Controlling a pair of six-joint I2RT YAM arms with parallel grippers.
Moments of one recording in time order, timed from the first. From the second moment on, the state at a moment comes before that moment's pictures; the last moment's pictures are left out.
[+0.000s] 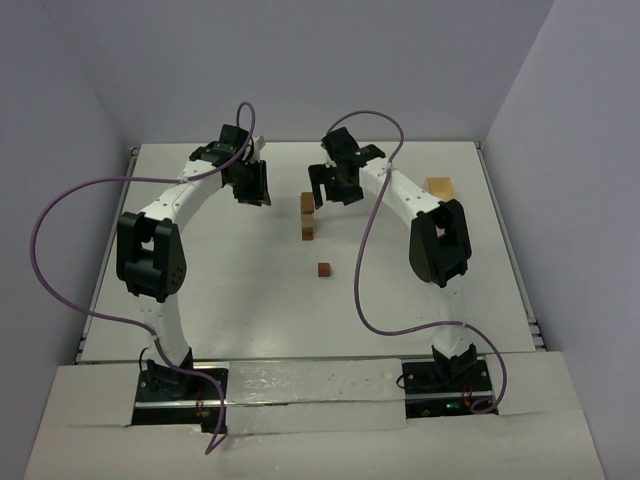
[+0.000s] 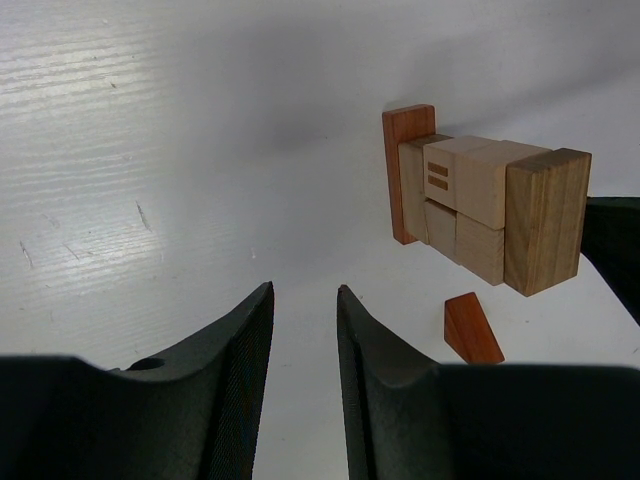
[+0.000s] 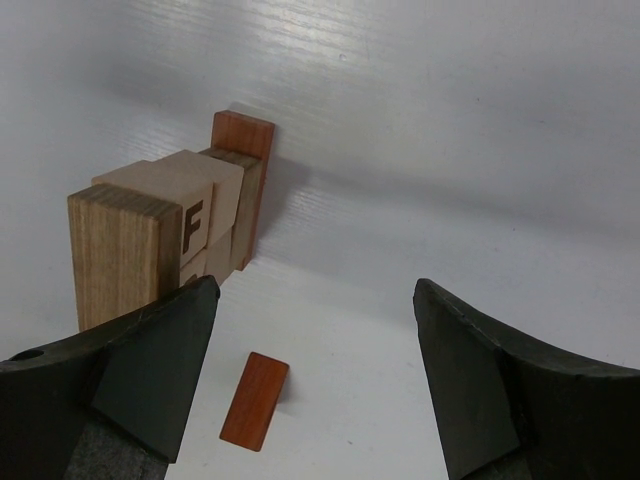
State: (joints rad) left arm -0.32 1.96 1.70 -0.76 0.20 -0.28; right arm 0.50 2.13 1.91 -0.82 -0.02 0.28
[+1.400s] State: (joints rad) left arm -0.32 1.93 1.66 -0.74 0.31 -0.26; right arm 0.50 1.99 1.71 -0.80 -0.06 0.22
